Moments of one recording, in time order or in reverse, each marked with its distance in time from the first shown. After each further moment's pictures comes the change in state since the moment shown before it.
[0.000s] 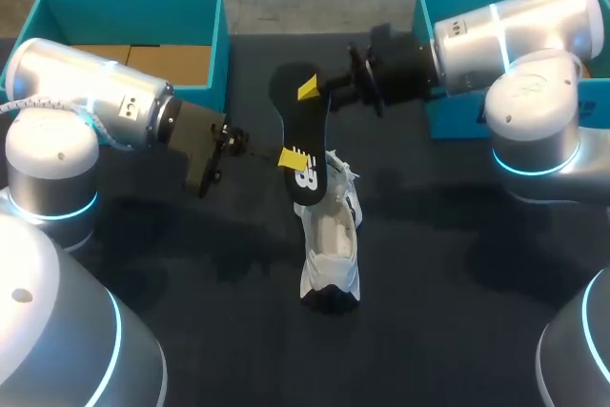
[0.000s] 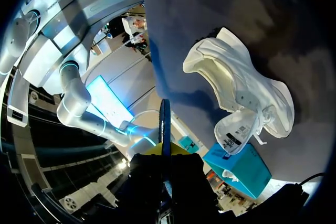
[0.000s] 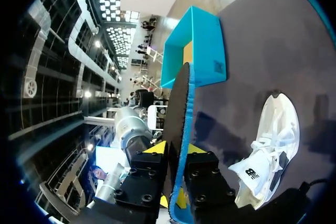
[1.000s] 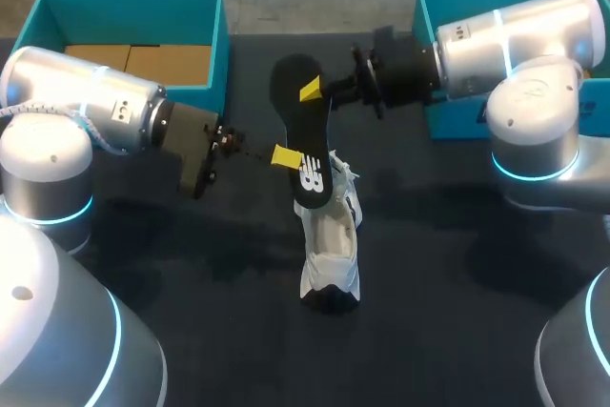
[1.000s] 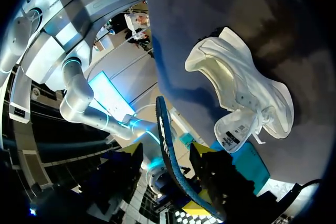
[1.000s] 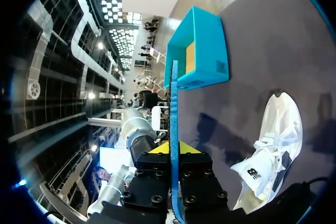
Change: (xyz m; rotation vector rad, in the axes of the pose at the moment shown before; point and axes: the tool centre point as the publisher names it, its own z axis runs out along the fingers) left arm 0.000 0.001 -0.011 -0.043 -0.017 -0.025; right arm 0.000 0.000 -0.003 -0.009 0.042 0.011
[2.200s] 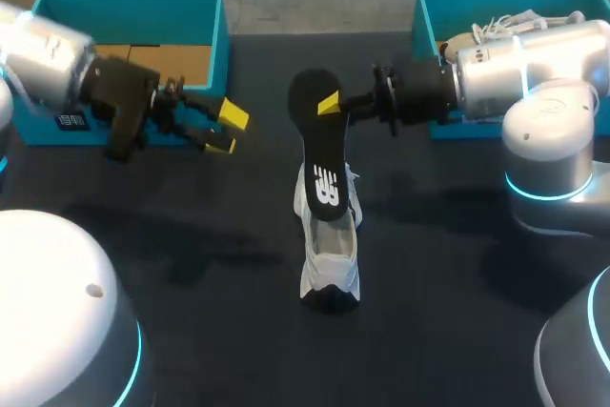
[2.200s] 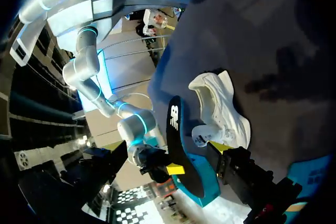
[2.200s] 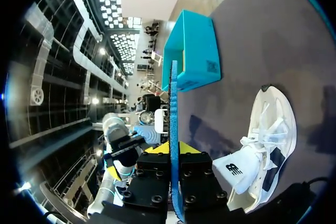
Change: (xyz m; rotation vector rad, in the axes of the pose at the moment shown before) left arm -0.022 0.014 -0.086 0.056 0.225 -0.389; right arm -0.028 -0.006 -0.016 -0.026 0.030 0.034
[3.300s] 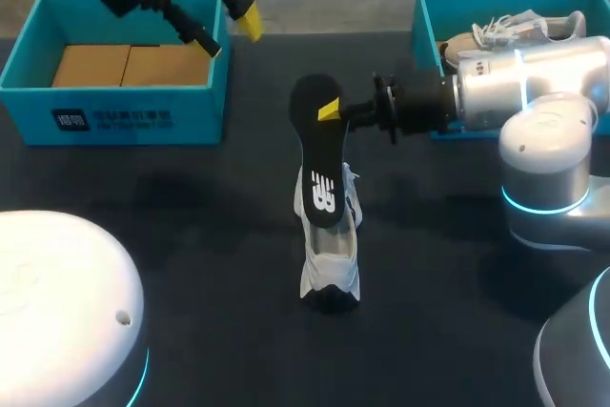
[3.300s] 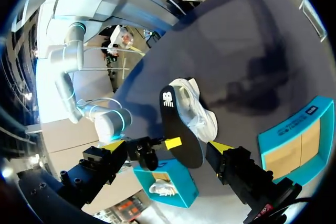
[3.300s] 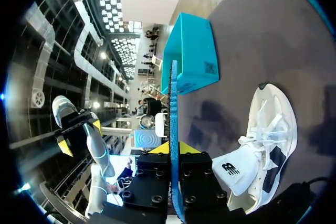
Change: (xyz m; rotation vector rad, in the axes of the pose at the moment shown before) left arm -0.068 0.079 -0.037 0.224 0.453 -0.035; right arm -0.008 -0.004 0.003 -0.035 0.008 0.010
